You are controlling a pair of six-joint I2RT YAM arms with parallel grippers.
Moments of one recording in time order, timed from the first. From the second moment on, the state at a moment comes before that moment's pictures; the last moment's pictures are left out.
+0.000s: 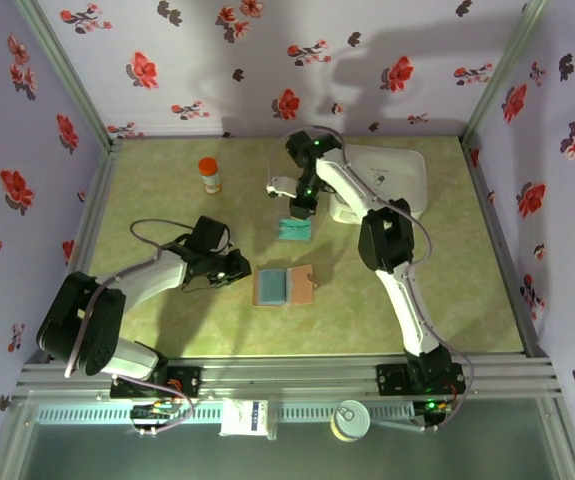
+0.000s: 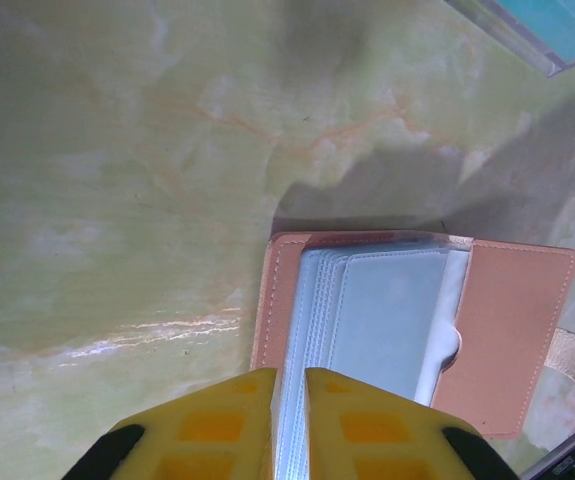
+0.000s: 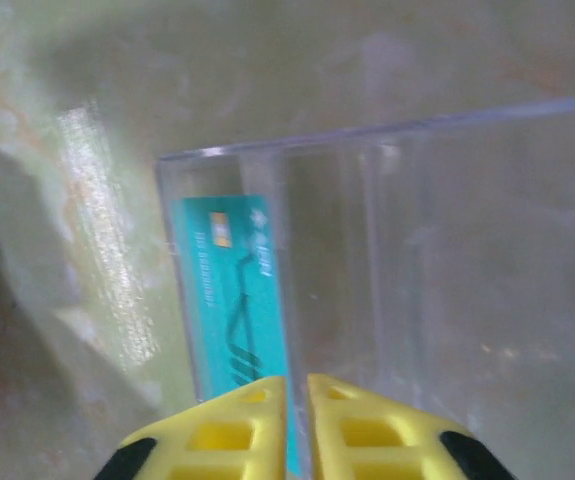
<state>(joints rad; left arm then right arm) -0.52 1.44 0.71 -0.32 0.37 -0.78 0.53 2.46 2.40 -1.38 -0.26 -0.85</state>
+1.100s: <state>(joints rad) -0.59 1.56 0.74 -0.29 0.40 -0.78 0.73 1.72 1.37 -0.62 -0.20 0.34</state>
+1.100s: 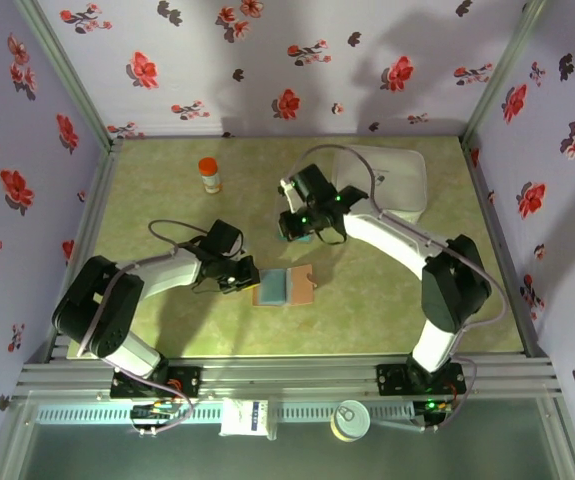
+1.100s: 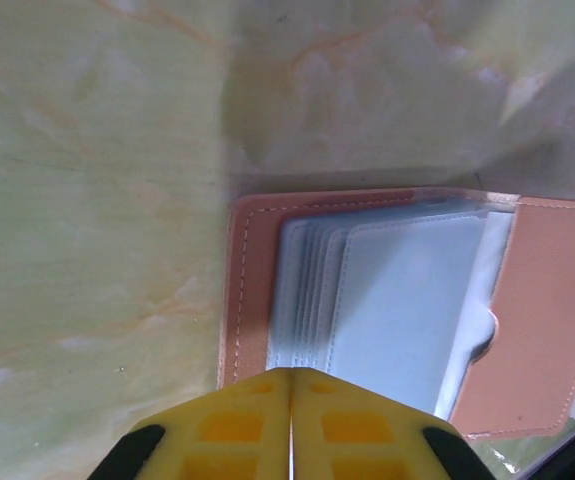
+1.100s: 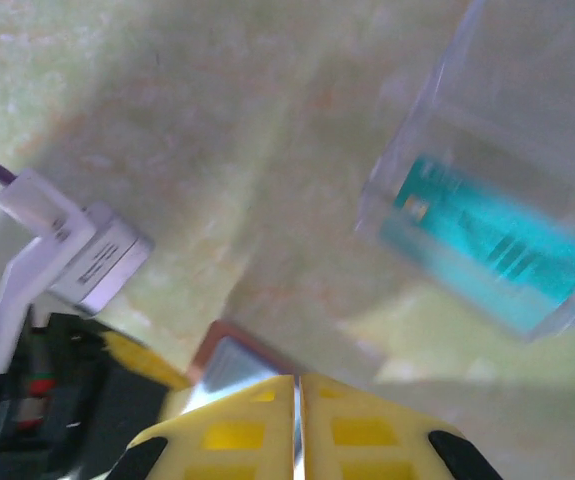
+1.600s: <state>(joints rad) -0.60 1.56 0.74 -0.31 0.38 -0.78 0.89 1.69 1.11 -0.48 -0.24 0.82</state>
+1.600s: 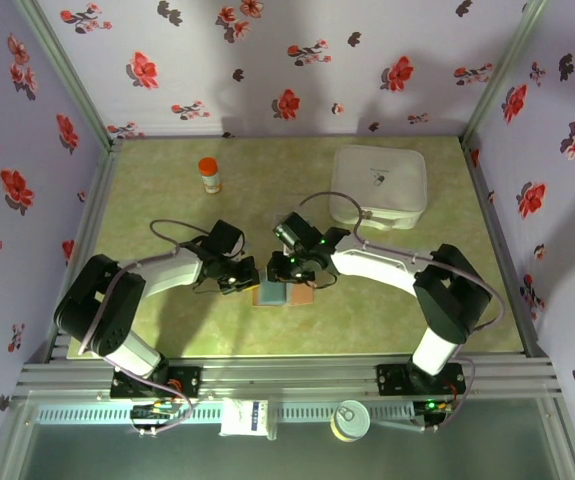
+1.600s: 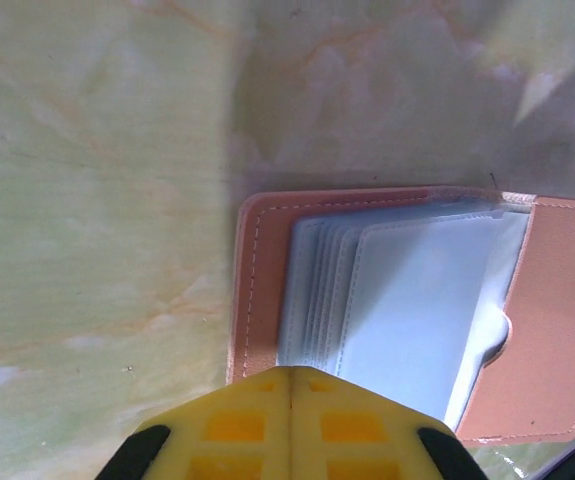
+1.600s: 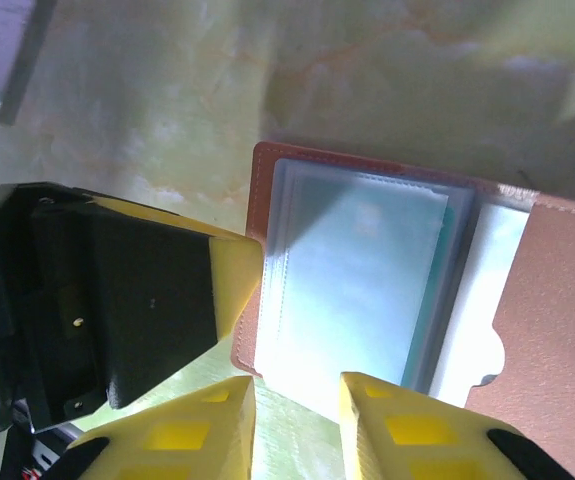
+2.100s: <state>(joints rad) -0.60 1.58 0.74 -0.31 0.37 -0.78 0.89 1.78 1.09 -0.39 -0.27 0.88</state>
